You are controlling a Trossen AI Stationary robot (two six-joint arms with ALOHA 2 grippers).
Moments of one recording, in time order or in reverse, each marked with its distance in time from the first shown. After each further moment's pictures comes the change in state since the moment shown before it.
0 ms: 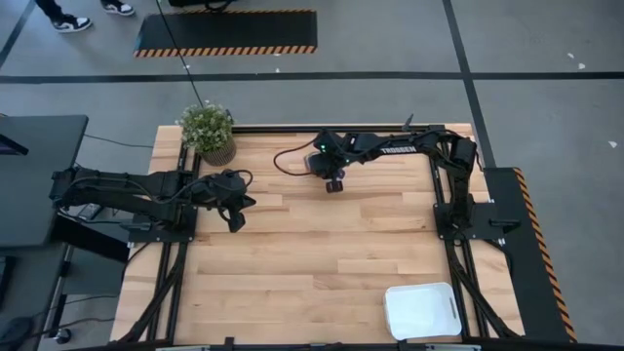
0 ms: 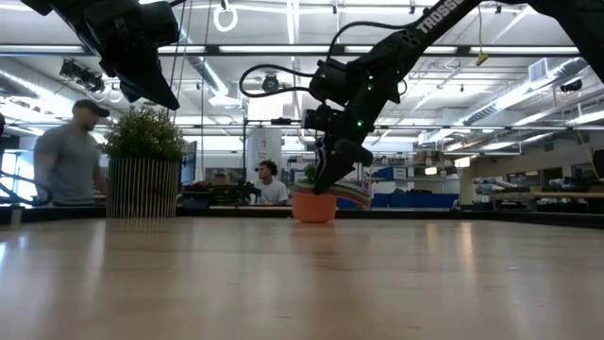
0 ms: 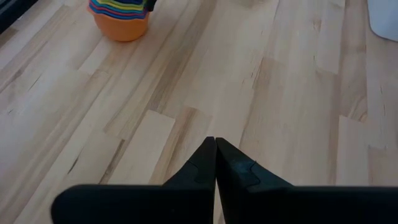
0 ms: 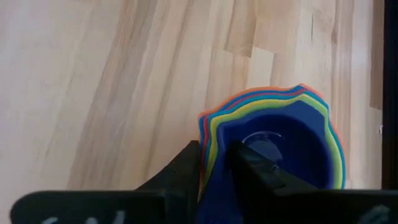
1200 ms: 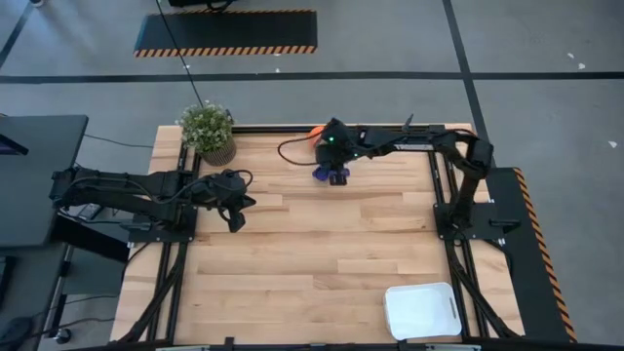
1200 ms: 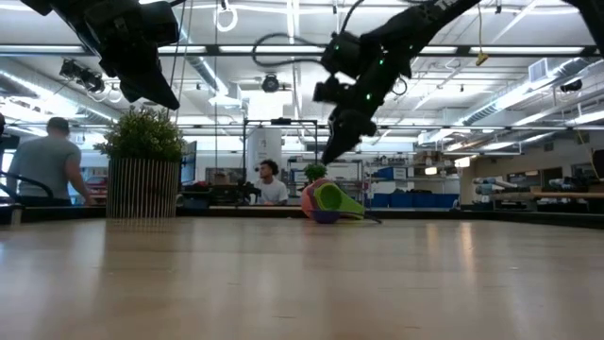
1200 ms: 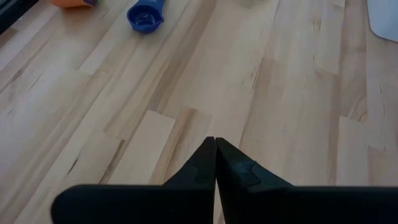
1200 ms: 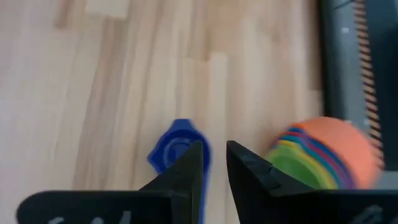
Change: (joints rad) left arm 0.000 0.000 0.000 0.002 0.000 0.001; right arm -0.007 -0.152 0.000 -0.049 0.050 0.093
